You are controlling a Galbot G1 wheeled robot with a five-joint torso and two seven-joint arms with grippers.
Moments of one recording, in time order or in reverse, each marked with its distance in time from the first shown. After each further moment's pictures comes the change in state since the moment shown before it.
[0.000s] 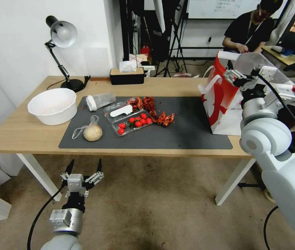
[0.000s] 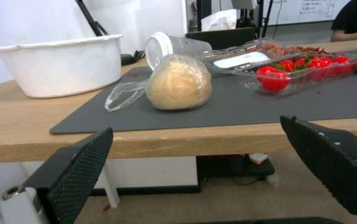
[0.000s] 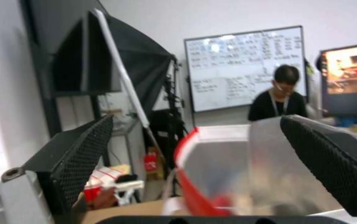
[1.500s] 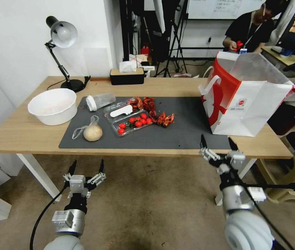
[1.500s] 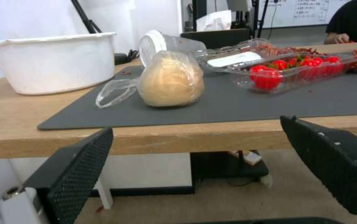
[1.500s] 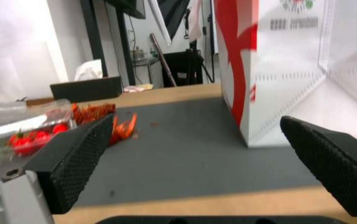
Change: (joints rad) left arm -0.007 0.010 0.014 0.024 -0.013 -0.026 0.005; right arm -0.791 0.201 0.011 0.039 -0.399 0.423 -0.231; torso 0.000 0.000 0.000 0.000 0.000
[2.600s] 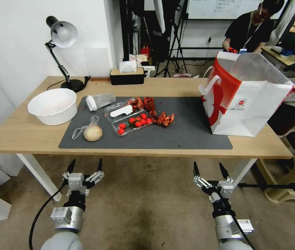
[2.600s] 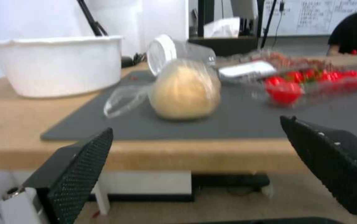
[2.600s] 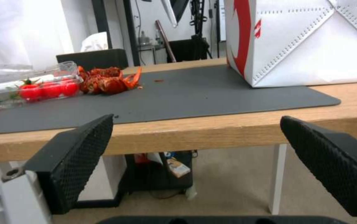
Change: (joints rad) left arm -0.020 0.012 -0.008 0.022 -0.020 0.004 0.000; right arm -0.064 0.068 -0.017 -0.163 -0.067 0.166 -0.089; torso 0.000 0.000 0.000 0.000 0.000
